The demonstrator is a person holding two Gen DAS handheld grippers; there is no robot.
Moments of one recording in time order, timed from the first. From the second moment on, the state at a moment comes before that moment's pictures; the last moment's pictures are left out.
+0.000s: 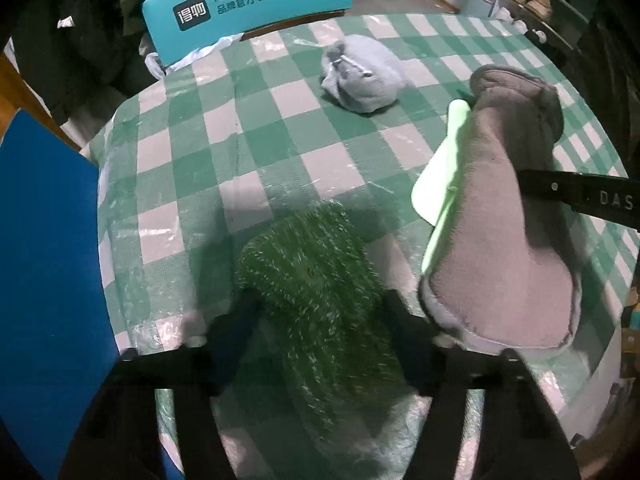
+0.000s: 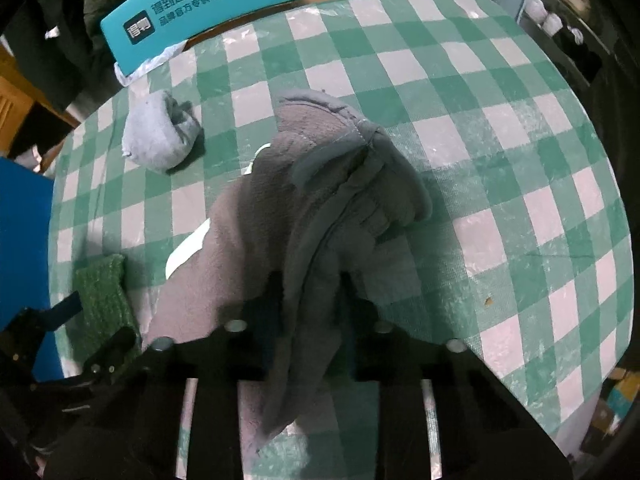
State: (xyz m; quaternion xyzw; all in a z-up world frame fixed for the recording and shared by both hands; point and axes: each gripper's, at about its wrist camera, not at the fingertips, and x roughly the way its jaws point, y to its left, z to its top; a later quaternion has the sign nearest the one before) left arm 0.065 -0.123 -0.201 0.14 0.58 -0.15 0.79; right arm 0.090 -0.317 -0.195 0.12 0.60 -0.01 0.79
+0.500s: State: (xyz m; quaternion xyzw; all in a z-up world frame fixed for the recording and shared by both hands) left arm 0.055 -0.105 -0.158 0.09 0.56 -0.17 0.81; right arm 0.074 -0.296 -0.132 0.07 0.53 0.03 0.84
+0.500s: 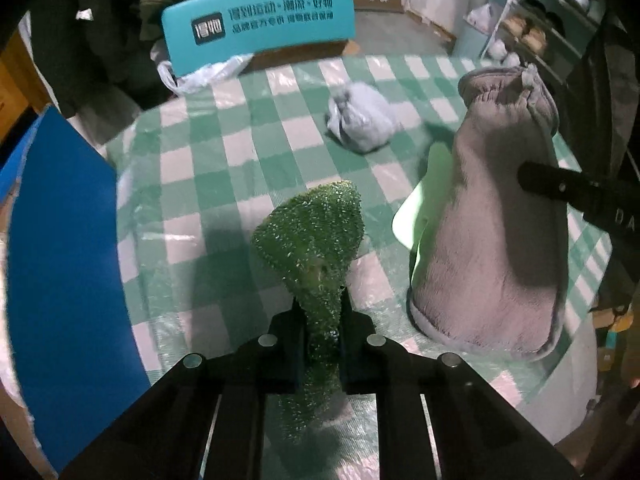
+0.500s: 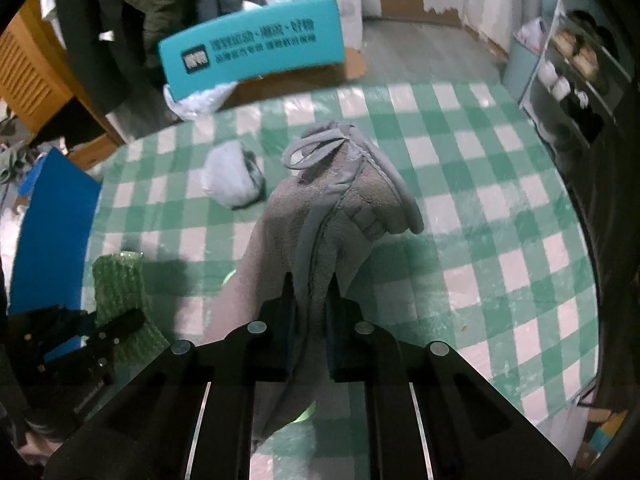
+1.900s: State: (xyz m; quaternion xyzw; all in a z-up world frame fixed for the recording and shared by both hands) left arm 0.044 -0.054 -0.047 0.04 0.48 -0.13 0.87; right arm 0.047 -0.247 -0.023 0.00 0.43 0.09 0.90
